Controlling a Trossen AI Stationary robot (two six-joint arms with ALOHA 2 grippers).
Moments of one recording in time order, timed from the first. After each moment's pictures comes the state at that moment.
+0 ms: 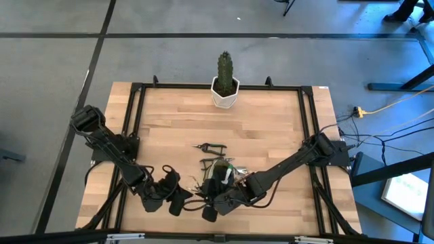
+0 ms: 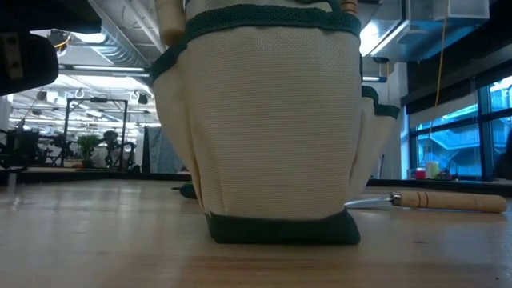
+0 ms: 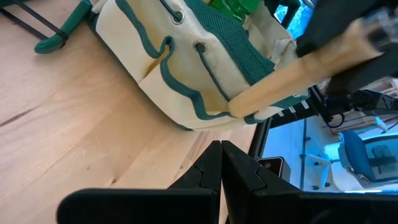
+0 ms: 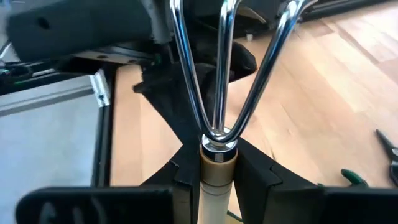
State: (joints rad) left arm -0.81 1.51 0.75 0.10 -0.66 -1.38; right arm 0.54 2.09 1.73 -0.30 0.53 0.56
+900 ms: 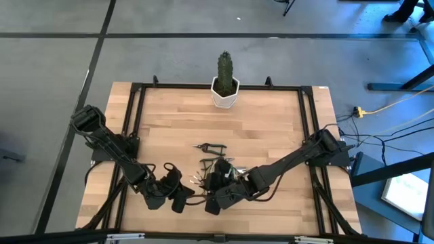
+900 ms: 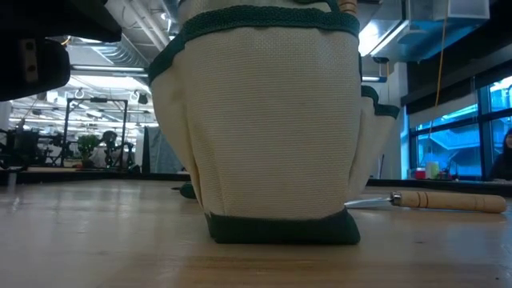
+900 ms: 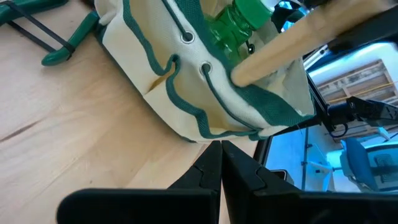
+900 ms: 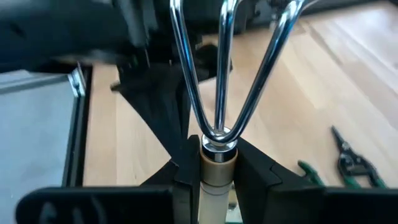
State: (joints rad) left arm -0.78 1.51 0.75 0.11 -0.66 -1.38; right arm 0.52 2.03 1.73 -0.43 0.54 0.54
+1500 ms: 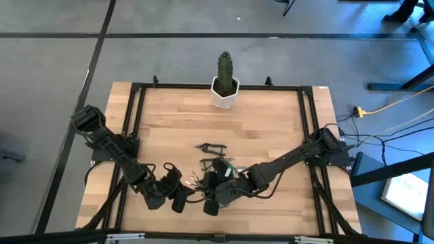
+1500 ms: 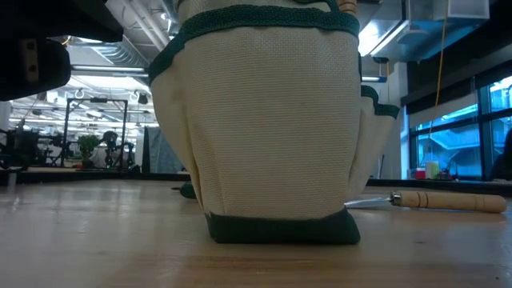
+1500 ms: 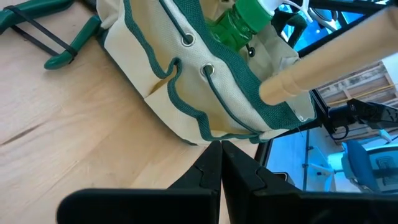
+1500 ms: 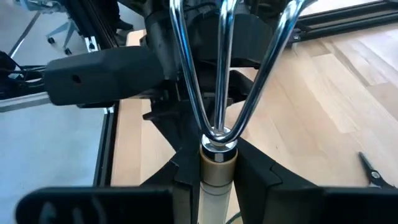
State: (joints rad) left arm -0.77 1.51 0.75 0.11 -0.67 -1.37; right arm 0.50 2.02 1.73 -0.32 0.47 0.48
